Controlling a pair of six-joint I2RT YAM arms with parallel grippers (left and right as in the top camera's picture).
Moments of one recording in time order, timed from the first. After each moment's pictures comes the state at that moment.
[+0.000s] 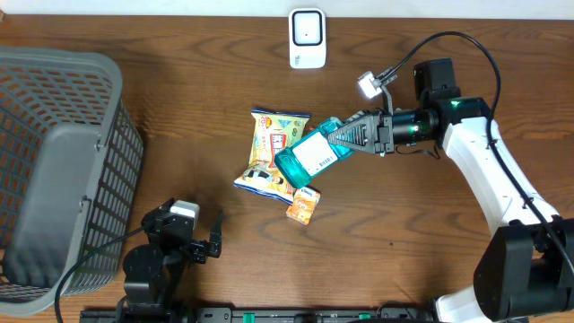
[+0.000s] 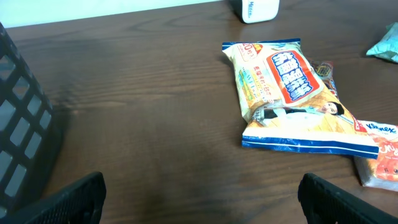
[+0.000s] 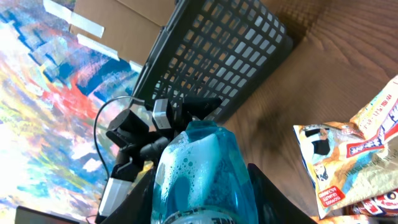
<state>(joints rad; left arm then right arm) -0.06 0.01 0.15 -0.53 0.18 0.10 0.13 1.69 1.28 -0.80 -1.44 -0.21</state>
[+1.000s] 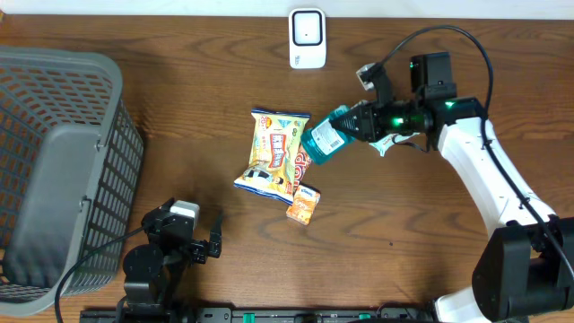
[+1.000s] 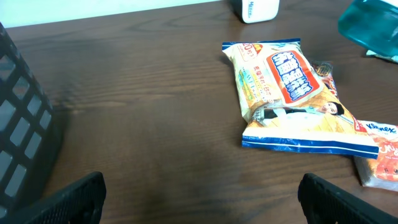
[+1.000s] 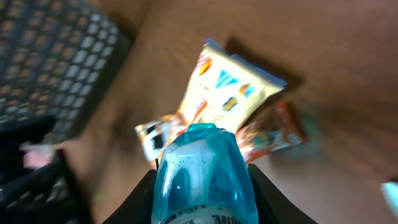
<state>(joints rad) -0.06 0.01 0.15 -0.53 0.17 0.10 0.17 1.69 1.28 -0.59 -0.78 -0.06</state>
